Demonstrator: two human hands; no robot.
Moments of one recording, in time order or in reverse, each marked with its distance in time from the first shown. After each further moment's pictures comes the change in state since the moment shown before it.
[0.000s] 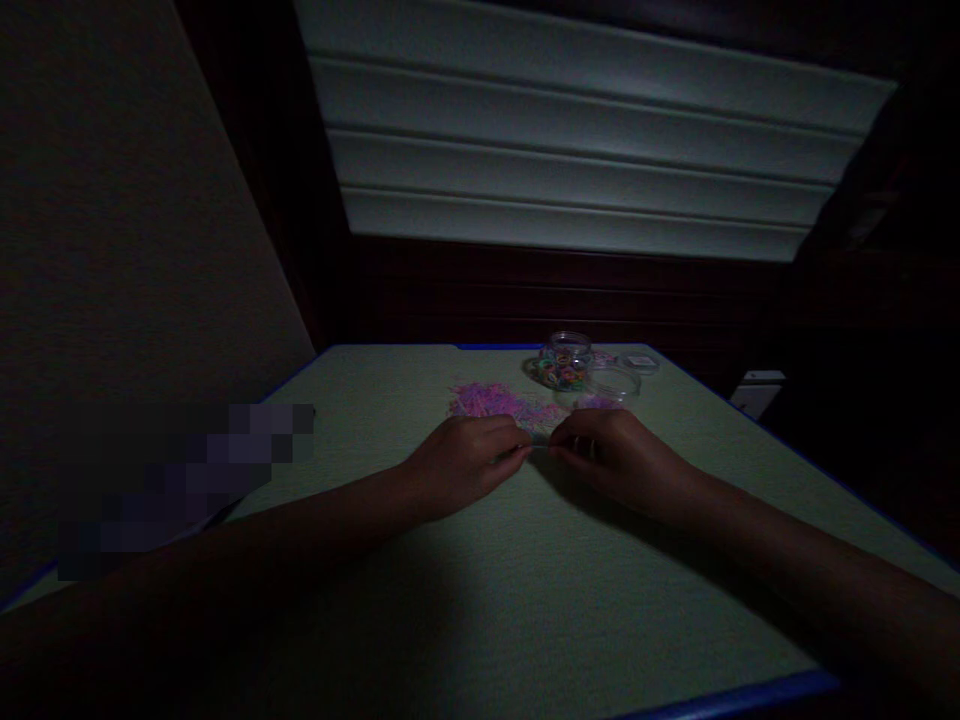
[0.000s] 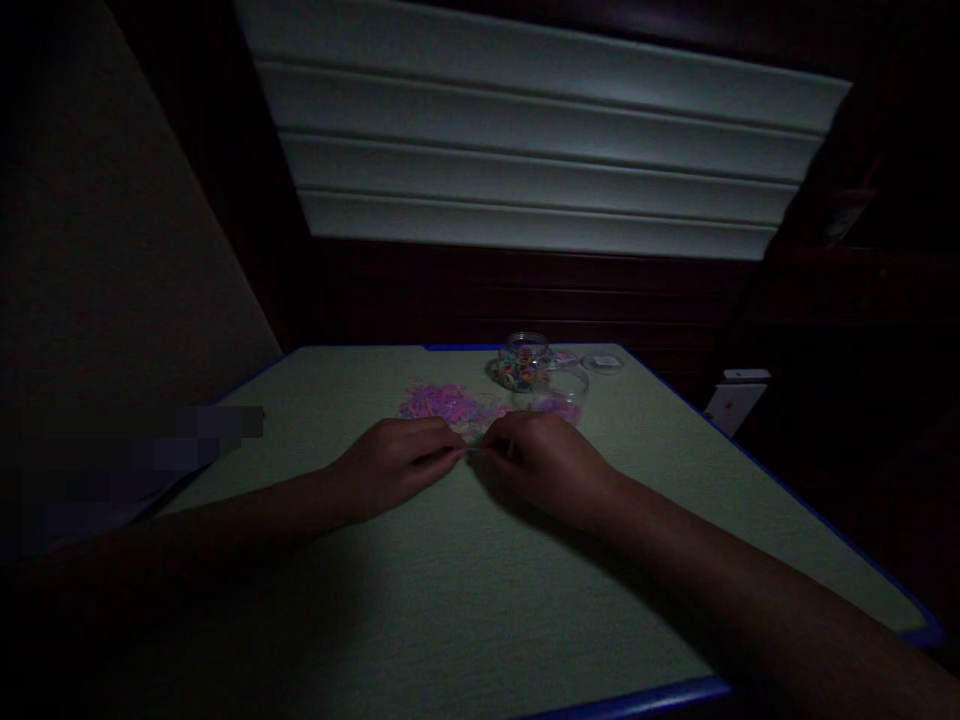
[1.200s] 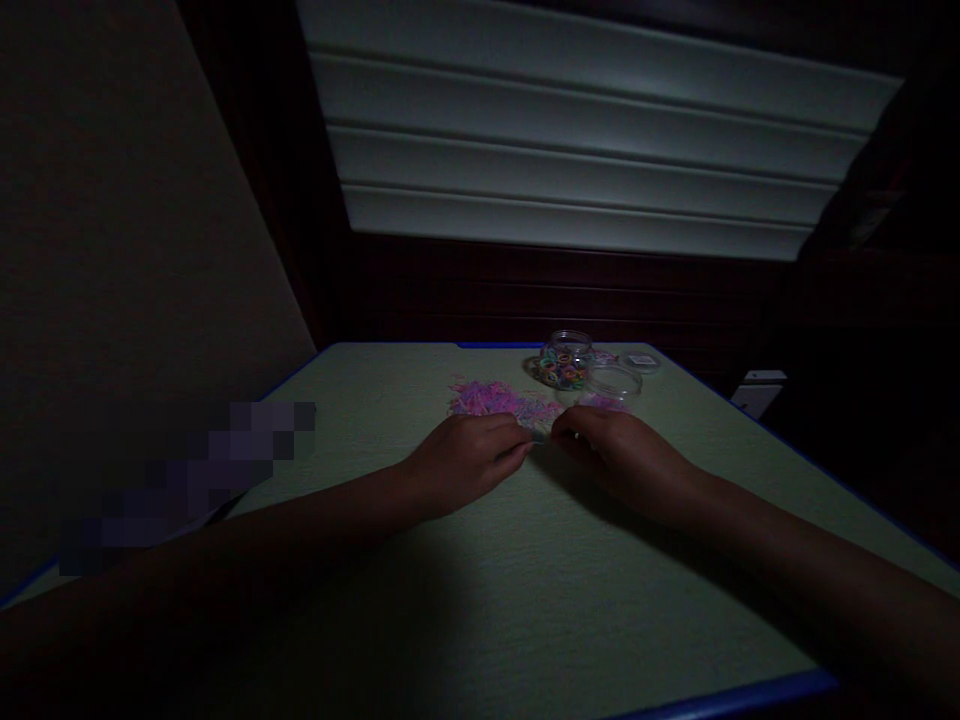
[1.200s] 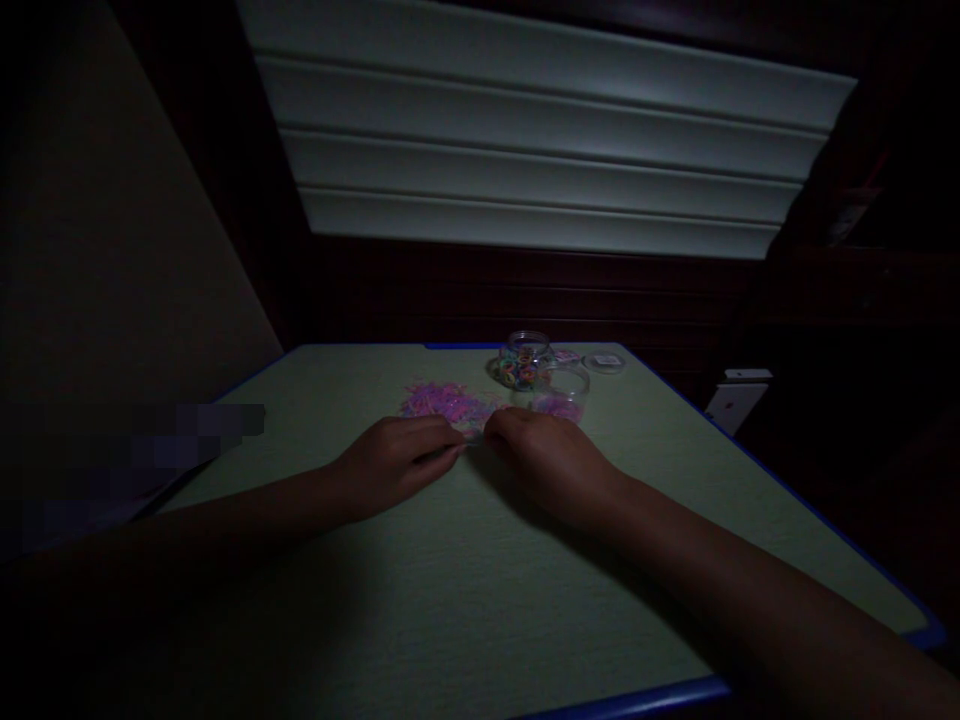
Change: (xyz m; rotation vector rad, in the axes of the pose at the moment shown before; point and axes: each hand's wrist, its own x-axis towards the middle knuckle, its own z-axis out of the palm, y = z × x) left_hand 0.000 0.000 0.000 0.008 0.022 0.022; right_hand 0.001 0.000 0.000 -0.166 0.008 0.014
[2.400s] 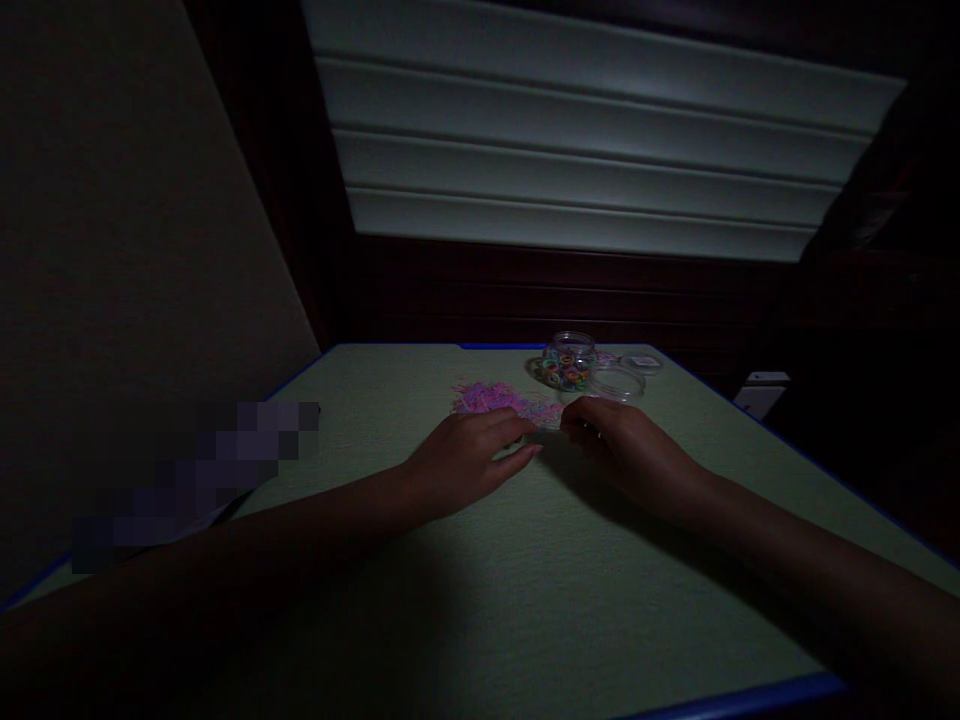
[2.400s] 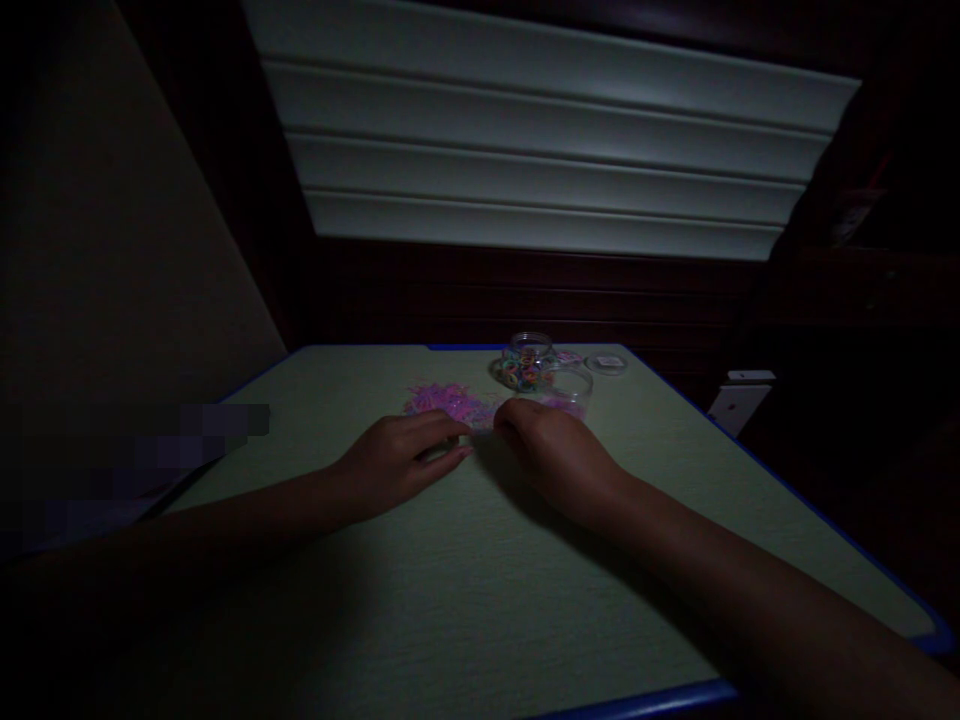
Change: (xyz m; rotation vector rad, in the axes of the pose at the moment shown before) left_hand 0.000 0.003 -0.001 0.020 0.066 -0.069; right_hand 0.000 0.005 0.001 0.052 0.077 0.044
